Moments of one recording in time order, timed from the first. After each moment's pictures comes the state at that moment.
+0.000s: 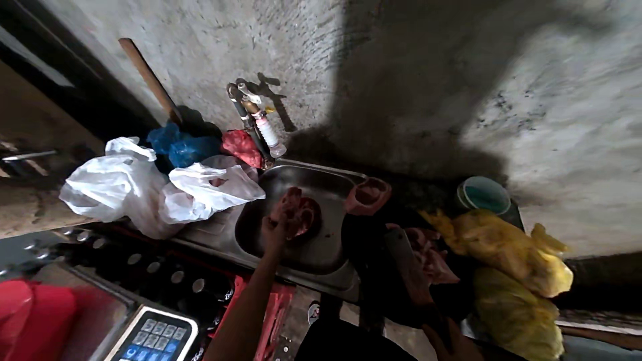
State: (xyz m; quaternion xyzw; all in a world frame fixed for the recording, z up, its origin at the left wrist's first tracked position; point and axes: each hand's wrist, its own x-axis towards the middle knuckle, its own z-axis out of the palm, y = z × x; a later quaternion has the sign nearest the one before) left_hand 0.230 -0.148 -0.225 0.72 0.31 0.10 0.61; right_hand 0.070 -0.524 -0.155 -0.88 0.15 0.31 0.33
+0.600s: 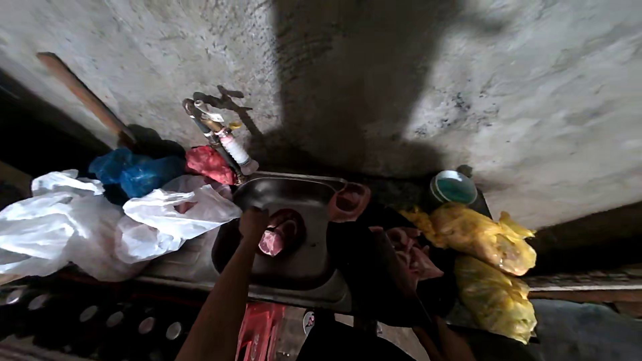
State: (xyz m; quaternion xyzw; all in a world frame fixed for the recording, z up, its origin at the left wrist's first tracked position) left_hand 0.325 -0.120 -0.206 0.93 0.24 -0.13 0.25; right_hand 0.067 -0.513 -0.155 -0.89 0.18 0.30 0.30
